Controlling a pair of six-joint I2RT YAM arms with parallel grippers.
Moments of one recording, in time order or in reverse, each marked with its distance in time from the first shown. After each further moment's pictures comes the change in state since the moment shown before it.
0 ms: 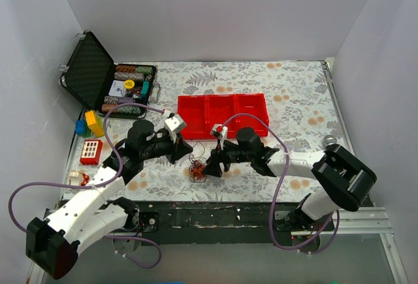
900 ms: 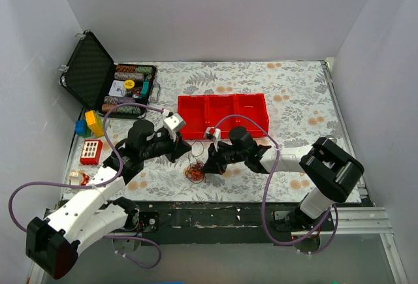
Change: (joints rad) left arm 0.000 0.003 -0.002 0.001 -0.055 -0.013; right arm 0.018 0.122 0.069 -0.023 -0.066 -0.019
